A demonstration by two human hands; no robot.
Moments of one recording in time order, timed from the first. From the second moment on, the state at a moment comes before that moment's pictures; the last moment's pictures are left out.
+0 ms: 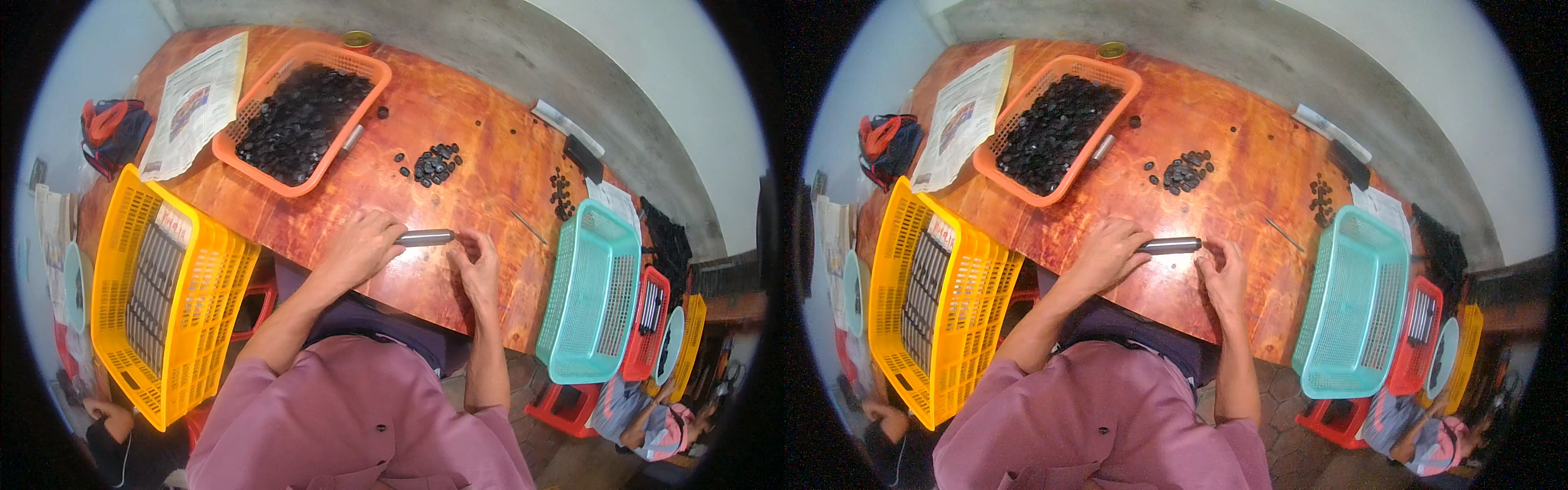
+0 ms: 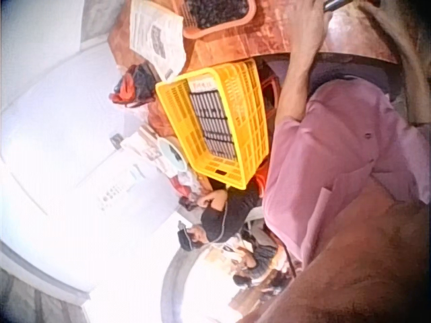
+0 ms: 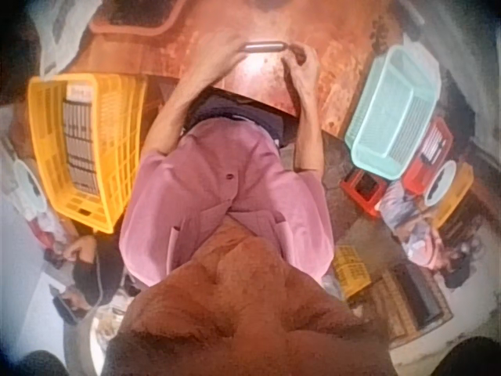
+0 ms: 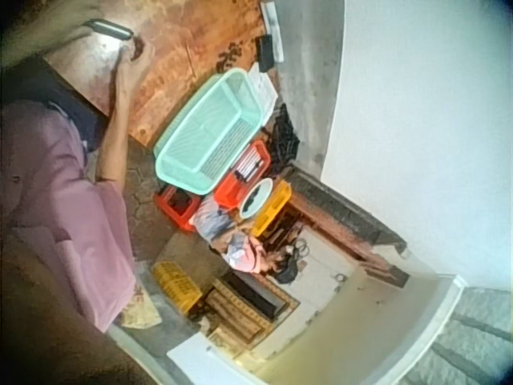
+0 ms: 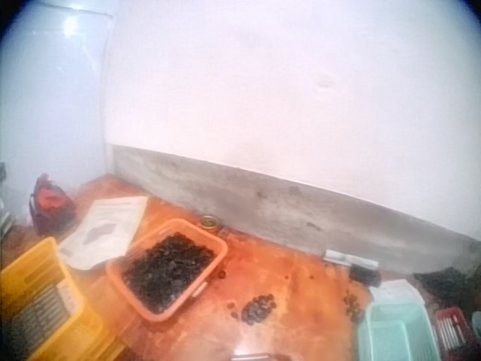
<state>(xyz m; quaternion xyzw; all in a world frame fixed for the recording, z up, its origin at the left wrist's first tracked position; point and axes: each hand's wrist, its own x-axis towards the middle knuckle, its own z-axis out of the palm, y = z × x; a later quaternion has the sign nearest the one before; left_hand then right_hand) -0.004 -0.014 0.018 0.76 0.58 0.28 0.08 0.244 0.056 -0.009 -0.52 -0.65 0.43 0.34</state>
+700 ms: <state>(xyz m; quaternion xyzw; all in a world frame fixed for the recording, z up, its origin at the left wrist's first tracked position) -0.125 -0.172 0.131 0.63 0.72 0.29 0.03 0.244 0.050 -0.015 -0.52 -0.66 0.42 0.34</state>
